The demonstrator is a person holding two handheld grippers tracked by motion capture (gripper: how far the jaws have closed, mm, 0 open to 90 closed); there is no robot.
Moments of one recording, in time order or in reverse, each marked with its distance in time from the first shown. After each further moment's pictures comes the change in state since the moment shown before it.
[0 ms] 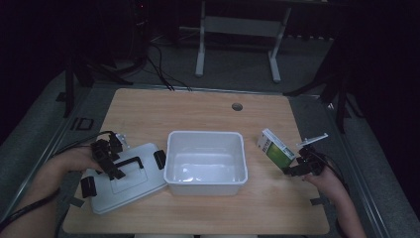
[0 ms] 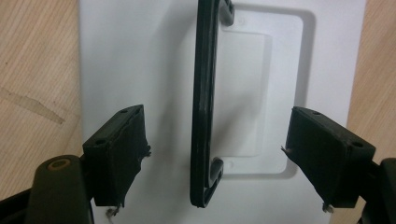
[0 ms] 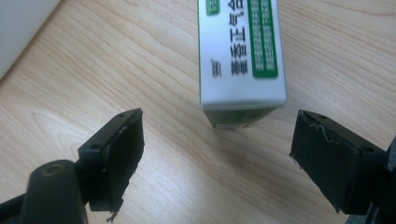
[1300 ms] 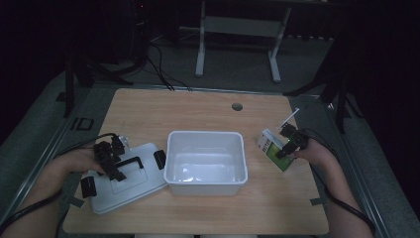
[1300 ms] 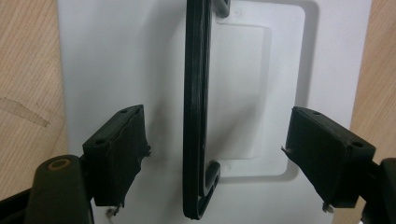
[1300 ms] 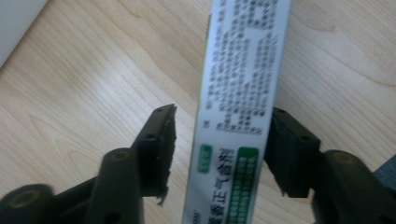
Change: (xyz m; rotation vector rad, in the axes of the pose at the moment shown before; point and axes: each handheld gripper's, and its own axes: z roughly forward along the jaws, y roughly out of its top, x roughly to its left) left arm -0.001 0.001 0.010 0.032 -0.019 0.005; right arm -0.001 0.088 0.015 0.294 0.015 -0.159
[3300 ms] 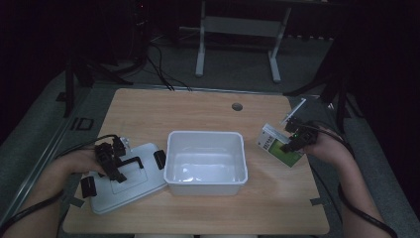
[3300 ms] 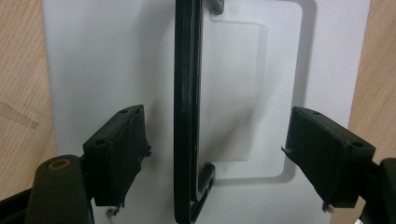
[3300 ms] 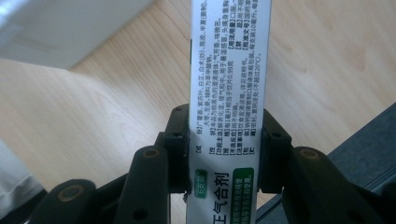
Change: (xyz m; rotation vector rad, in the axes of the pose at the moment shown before) left arm -0.002 0.002 0.003 0.010 -0.004 0.005; right arm 0.052 -0.001 -0.085 -0.069 -0.077 -0.185
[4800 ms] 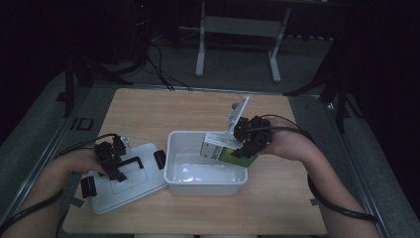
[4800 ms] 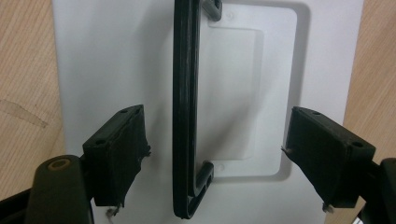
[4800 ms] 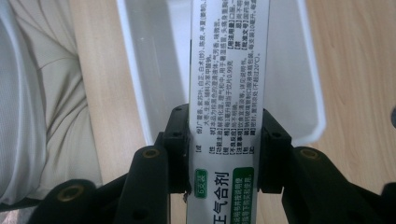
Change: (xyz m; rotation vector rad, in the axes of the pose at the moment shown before) left arm -0.003 0.002 -0.006 0.000 0.016 0.003; right arm 0.128 0.100 -0.045 -0.094 0.110 -0.481
